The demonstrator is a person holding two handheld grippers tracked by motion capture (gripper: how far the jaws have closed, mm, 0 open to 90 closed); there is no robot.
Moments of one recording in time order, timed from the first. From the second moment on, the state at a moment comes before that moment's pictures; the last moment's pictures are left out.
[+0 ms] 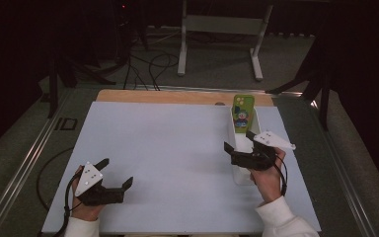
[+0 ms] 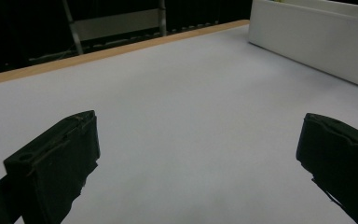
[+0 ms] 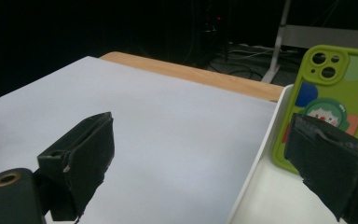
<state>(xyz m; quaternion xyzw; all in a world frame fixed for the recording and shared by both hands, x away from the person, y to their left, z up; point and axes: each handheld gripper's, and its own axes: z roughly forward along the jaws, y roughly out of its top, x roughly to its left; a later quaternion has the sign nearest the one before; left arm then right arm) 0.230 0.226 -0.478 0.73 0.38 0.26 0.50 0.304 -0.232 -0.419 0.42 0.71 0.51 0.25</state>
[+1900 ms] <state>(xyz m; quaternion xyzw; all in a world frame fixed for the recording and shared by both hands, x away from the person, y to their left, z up) 0.219 0.236 -0.471 0.71 0.37 0.28 0.52 0.231 -0.263 -0.470 0.36 0.68 0.57 0.29</state>
